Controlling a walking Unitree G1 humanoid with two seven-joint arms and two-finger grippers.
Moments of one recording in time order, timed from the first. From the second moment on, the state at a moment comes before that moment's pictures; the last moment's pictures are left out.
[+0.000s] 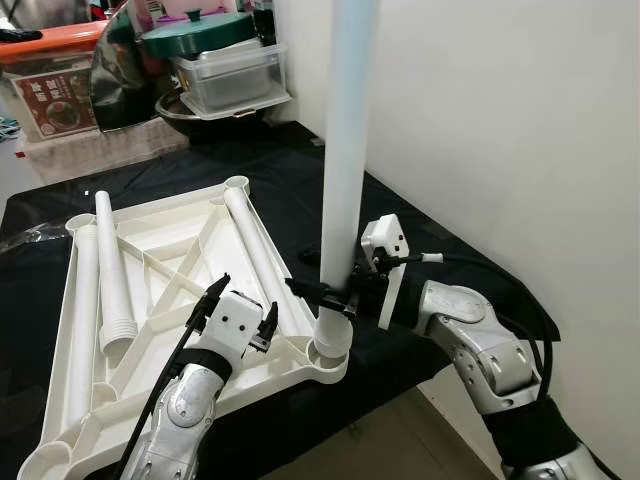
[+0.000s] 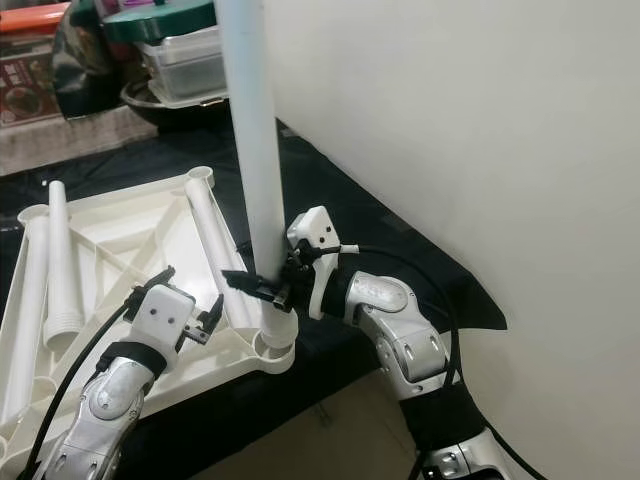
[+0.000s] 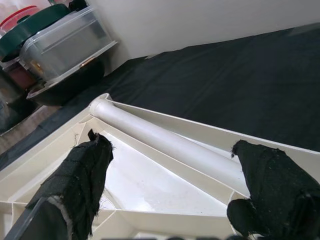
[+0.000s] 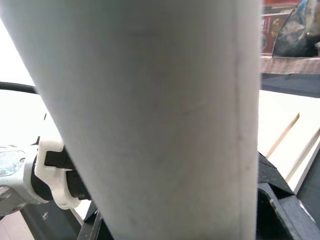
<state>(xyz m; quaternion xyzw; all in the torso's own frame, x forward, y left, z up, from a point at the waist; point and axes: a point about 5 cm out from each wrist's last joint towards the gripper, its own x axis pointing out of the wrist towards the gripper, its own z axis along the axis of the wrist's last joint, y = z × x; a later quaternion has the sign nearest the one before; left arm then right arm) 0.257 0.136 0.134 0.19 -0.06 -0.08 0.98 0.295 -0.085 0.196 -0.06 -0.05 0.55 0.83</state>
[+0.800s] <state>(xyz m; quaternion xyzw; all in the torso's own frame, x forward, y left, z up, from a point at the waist) 0.250 0.154 0.132 0.19 -0.06 -0.06 0.98 0.304 -0.074 0.202 -0.06 -0.05 0.57 0.82</state>
